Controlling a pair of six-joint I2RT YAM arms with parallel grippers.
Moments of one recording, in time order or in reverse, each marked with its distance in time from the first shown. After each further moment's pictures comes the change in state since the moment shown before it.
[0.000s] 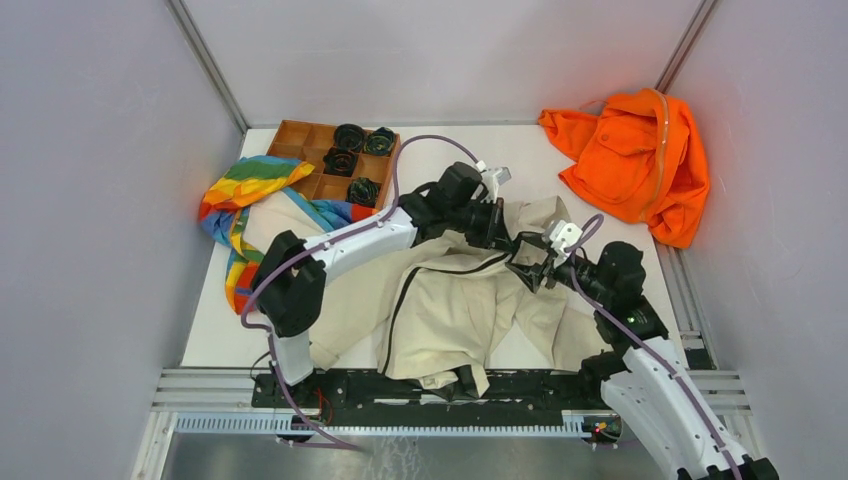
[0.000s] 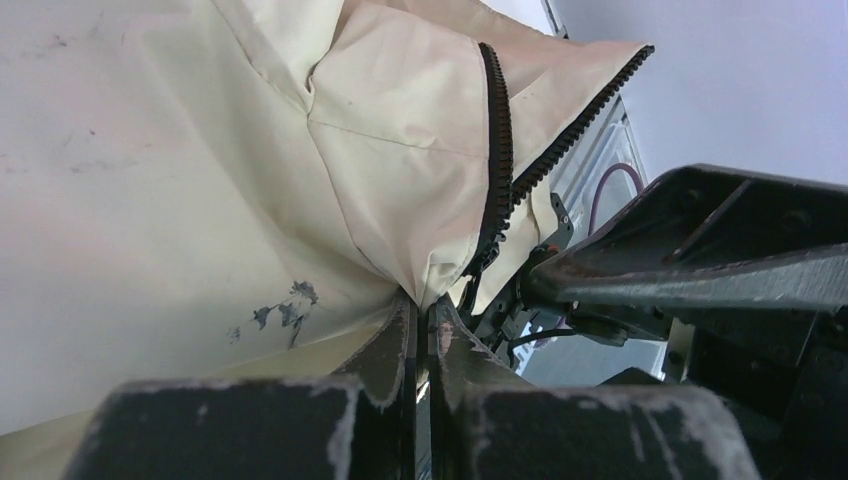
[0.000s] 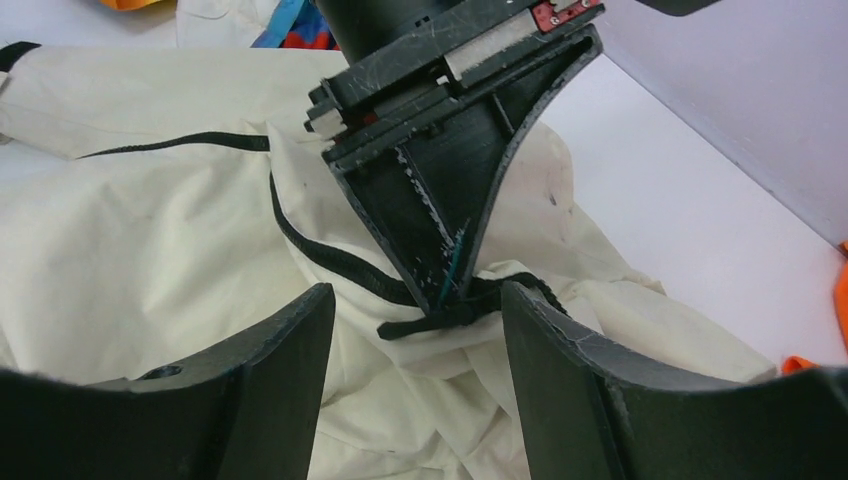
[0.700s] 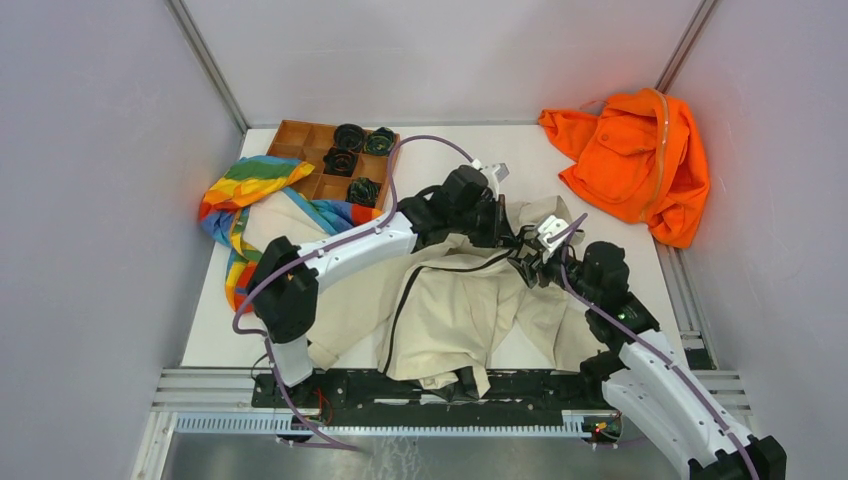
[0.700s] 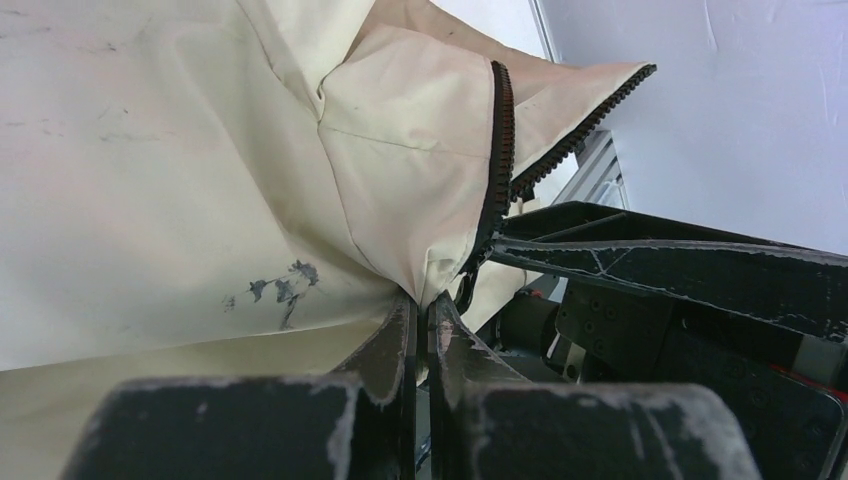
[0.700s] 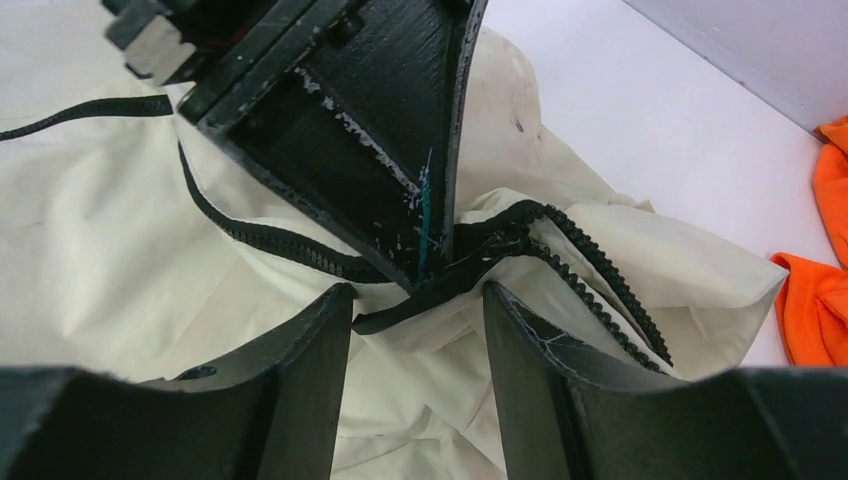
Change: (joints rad) left arm -0.053 -0.039 0.005 -0.008 -0.184 -0.132; right arm 0.128 0.052 -0.027 -0.004 0.298 0.047
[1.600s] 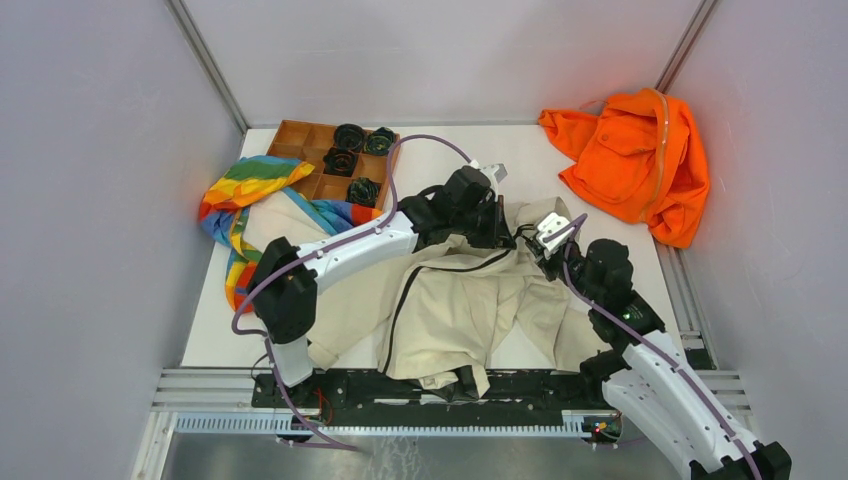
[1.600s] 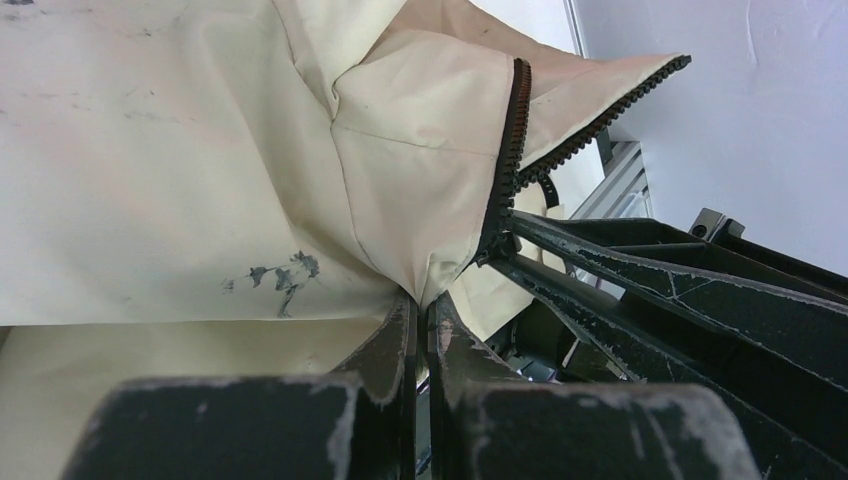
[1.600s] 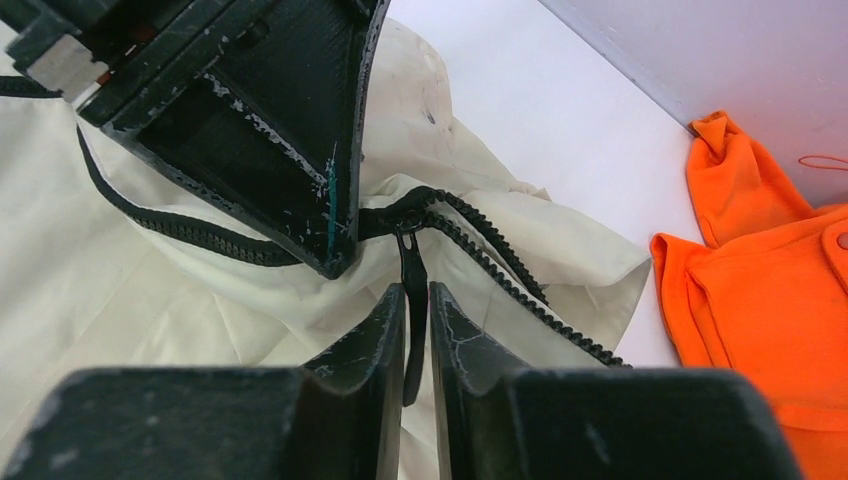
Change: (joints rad) left arm -0.015 0.000 0.026 -0.069 -0.070 -0.007; right arm 0.006 -0.013 0.056 -0.073 0.149 -0.119
